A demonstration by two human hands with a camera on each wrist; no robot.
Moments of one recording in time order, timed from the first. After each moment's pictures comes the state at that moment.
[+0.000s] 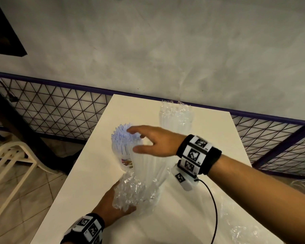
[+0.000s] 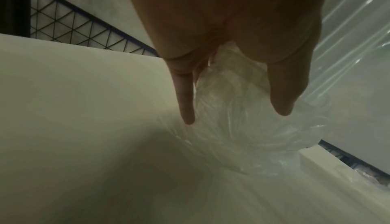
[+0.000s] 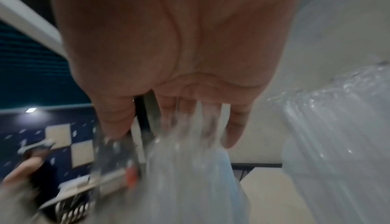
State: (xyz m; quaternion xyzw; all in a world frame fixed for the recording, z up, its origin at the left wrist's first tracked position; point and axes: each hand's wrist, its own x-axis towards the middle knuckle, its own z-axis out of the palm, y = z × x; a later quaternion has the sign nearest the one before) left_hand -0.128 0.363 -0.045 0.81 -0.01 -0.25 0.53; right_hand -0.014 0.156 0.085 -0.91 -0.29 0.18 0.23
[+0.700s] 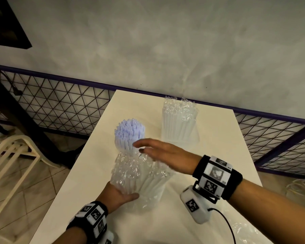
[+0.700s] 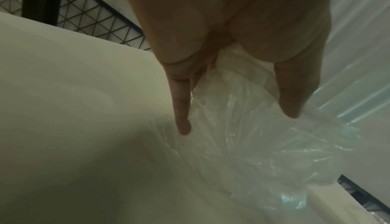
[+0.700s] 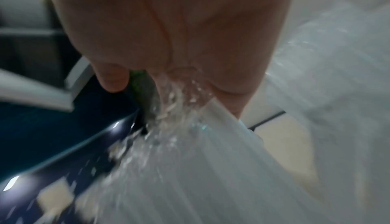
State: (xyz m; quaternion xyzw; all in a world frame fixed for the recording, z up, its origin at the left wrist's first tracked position) left_hand -0.109 0.367 -0.078 0.84 0.07 -0.25 0.47; right_hand -0.074 0.148 0.075 -0.80 -0.19 0.28 0.49
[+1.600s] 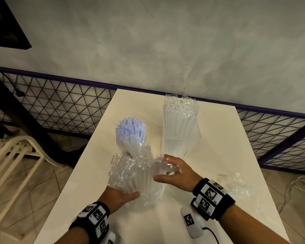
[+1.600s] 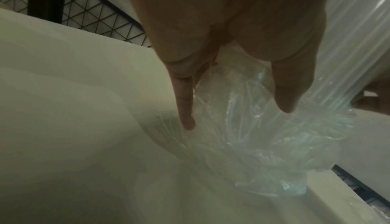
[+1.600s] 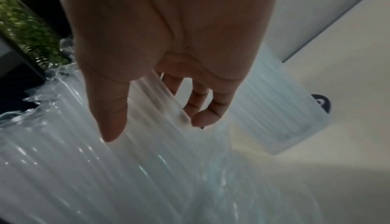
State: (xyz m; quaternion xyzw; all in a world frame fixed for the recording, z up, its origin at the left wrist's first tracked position) left_hand -0.115 0.372 -0.085 0.82 0.08 -0.28 0.49; right_hand -0.106 0.125 -0.014 -0.80 -0.05 0.15 0.57
